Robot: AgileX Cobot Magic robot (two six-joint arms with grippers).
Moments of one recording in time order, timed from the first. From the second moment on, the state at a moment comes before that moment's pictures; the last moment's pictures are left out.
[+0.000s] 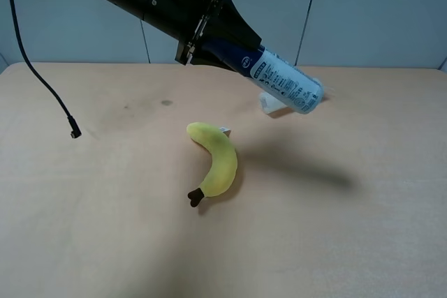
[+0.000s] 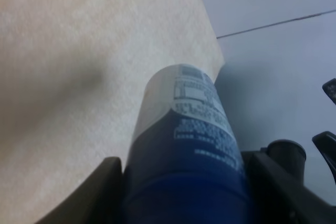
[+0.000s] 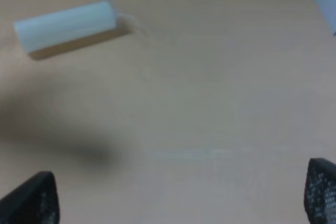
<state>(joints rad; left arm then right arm) -0.37 2.01 -1.52 -1.16 1.10 0.63 -0.06 -0.01 -0.50 0.08 1.02 -0.08</state>
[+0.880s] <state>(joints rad) -0.37 2.01 -1.40 -1.23 1.12 0.69 0.46 0.76 -0.72 0.21 0.73 -0.42</state>
